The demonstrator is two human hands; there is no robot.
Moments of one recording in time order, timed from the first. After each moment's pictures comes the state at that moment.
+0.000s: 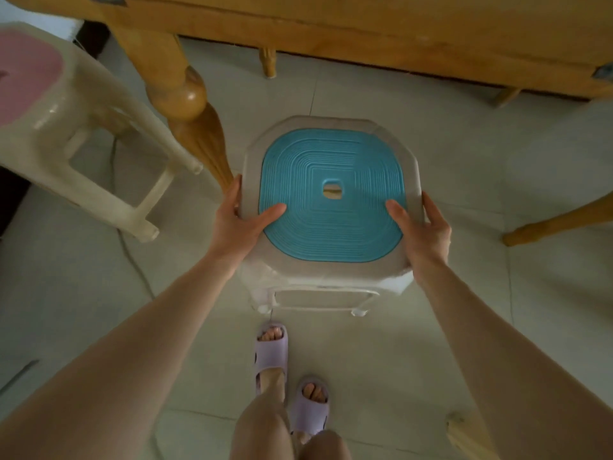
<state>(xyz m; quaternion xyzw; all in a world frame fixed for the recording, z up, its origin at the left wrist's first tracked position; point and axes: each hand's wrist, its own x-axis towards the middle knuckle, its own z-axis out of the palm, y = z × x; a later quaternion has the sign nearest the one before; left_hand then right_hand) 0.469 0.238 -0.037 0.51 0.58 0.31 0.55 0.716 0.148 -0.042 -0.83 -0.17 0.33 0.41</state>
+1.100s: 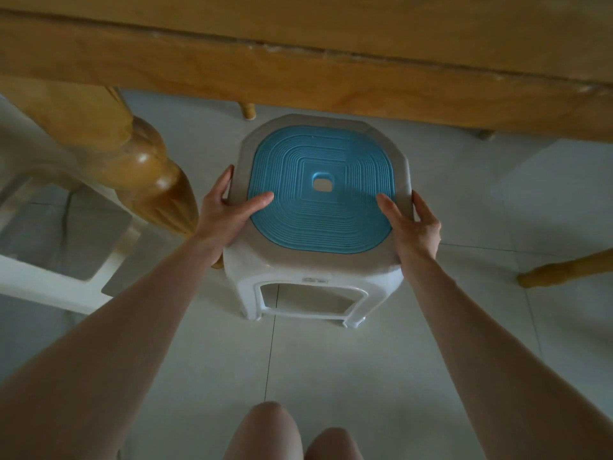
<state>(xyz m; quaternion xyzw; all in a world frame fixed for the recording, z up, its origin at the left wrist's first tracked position) 0.511 0.413 -0.109 0.53 0.57 0.29 0.55 0.743 0.292 -0.105 -0.82 -0.14 0.28 0.47</state>
